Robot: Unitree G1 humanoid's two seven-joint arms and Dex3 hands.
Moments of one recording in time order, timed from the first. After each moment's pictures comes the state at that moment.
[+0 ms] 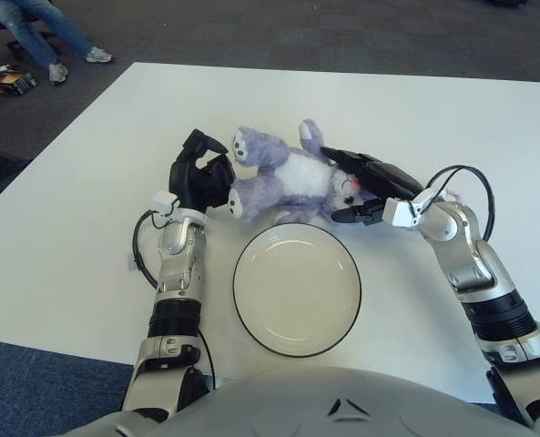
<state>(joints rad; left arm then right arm) -0.16 -0.05 0.14 0.23 -0.25 -0.38 -0.19 -0.23 -0.46 0.22 -0.19 -0.48 -0.04 0.48</state>
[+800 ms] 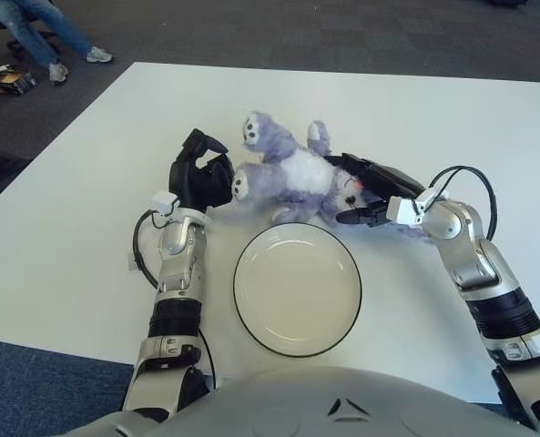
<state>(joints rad) -0.16 -0.05 0.14 0.23 -0.25 -0.38 -0.19 -0.23 -0.49 0.23 -0.15 -0.45 -0.01 0.52</state>
